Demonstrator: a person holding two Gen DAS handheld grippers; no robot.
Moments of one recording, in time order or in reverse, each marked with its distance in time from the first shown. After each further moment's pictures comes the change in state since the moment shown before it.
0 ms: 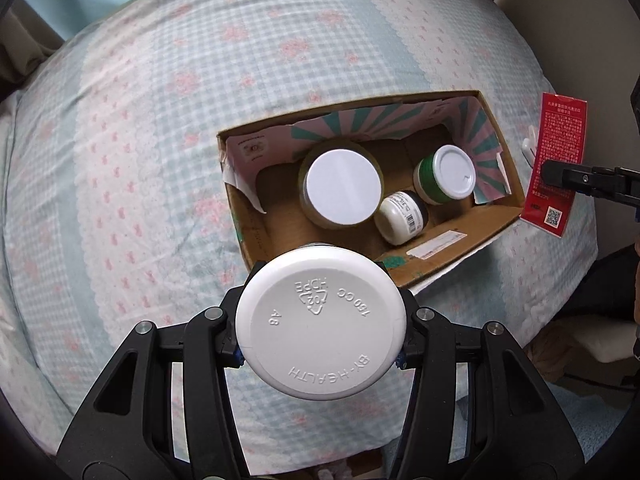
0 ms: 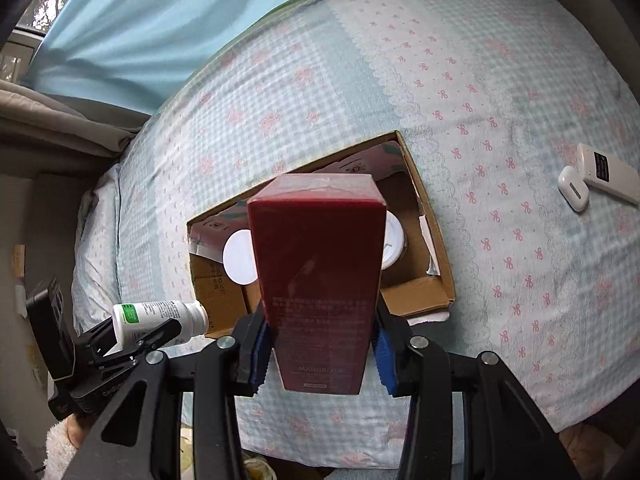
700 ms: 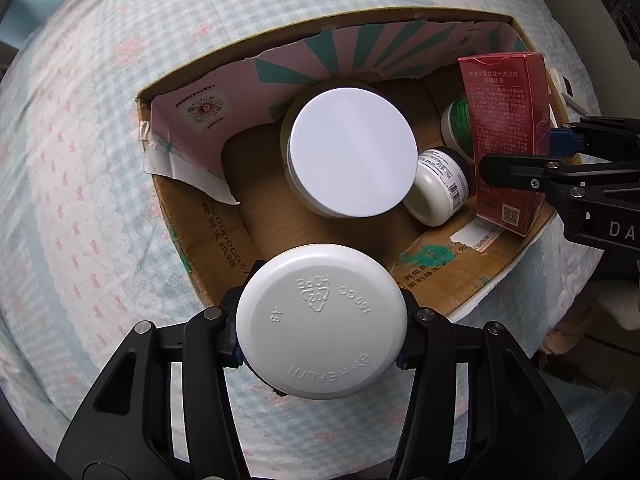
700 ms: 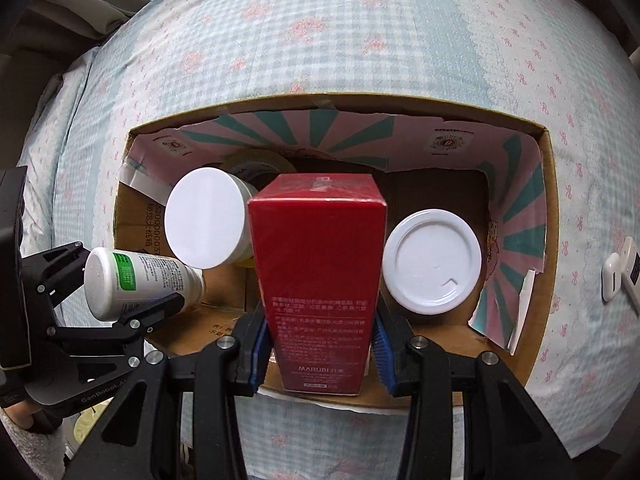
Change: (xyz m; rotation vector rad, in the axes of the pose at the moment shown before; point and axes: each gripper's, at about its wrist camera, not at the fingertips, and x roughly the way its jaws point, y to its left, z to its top) left arm 0.086 -0.008 0.007 0.106 0.131 -0.003; right arm 0.122 0.043 0.010 -0.279 0.170 -0.189
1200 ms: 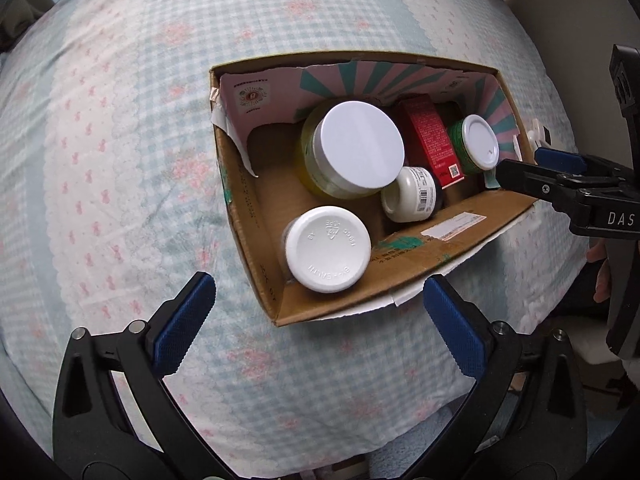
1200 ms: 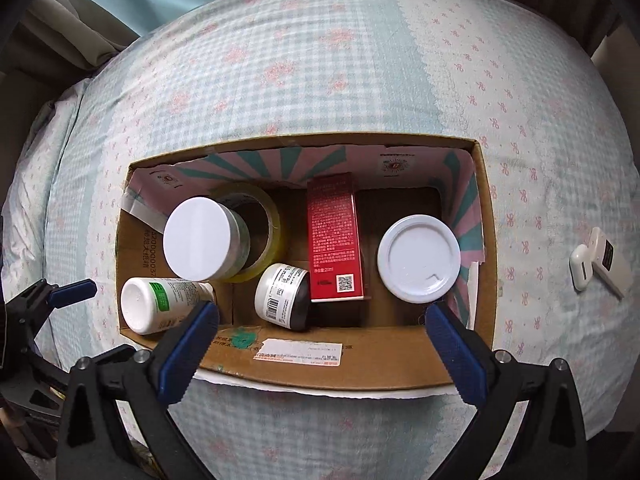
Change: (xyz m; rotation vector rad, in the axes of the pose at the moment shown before) left arm -0.039 0.020 -0.042 -0.161 -0.104 -0.087; right arm -0.035 -0.012 -0.021 0.070 -0.127 -0.053
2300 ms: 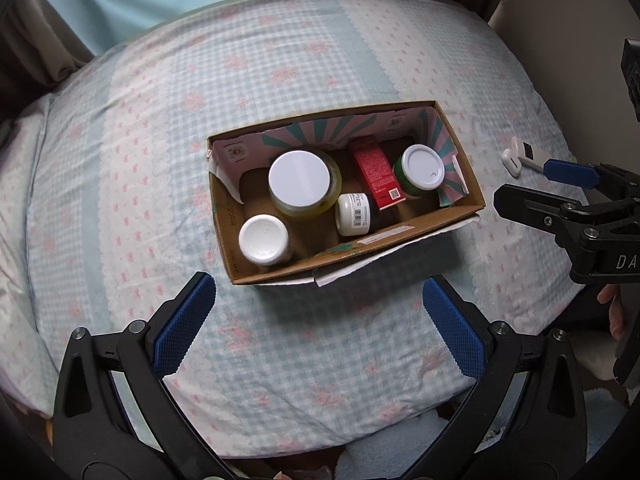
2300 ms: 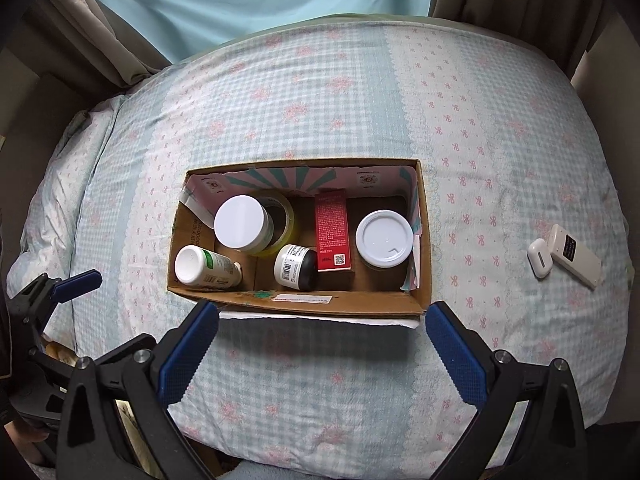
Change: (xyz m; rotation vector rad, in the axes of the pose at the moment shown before) left arm -0.096 -0.101 -0.032 0.014 -0.169 0.162; right arm -0.107 -0.015 -0.049 -0.062 -0.137 0.035
